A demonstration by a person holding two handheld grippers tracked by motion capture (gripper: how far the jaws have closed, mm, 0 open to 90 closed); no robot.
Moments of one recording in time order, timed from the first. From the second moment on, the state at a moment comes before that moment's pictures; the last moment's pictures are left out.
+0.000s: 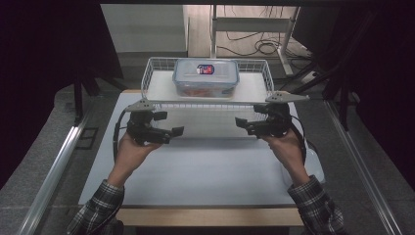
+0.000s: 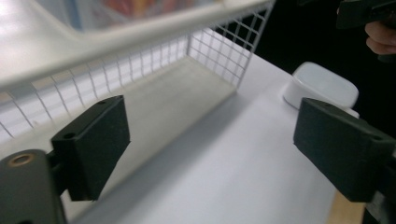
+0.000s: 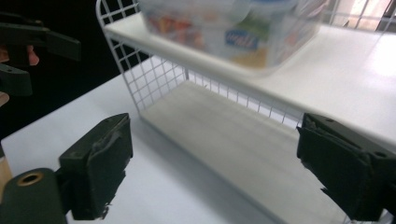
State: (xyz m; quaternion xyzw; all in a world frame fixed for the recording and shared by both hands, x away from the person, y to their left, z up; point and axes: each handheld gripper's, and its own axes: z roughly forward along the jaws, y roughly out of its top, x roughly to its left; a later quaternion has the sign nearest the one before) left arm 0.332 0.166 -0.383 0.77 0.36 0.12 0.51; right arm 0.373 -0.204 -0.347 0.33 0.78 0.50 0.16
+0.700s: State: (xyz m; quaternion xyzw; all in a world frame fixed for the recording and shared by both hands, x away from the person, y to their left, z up) left arm 0.280 0.156 -0.451 0.79 0.33 0.12 0.50; right arm 0.318 -0.214 -0.418 0.29 0.82 0.46 0.16
